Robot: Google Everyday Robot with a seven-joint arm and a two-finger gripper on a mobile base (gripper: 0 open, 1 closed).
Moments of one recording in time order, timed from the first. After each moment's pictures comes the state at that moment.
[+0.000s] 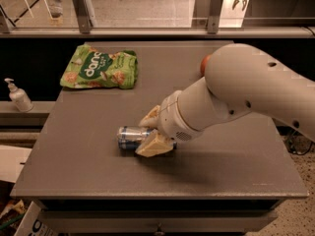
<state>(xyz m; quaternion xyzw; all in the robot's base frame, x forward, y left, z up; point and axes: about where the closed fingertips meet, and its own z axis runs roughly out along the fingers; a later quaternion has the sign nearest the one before) 0.436 0.021 0.822 -0.66 0.67 0.17 0.30</state>
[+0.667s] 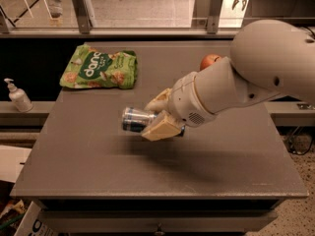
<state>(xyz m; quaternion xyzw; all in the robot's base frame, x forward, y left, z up) 0.449 0.008 0.863 -0.63 0.67 0.20 0.33</state>
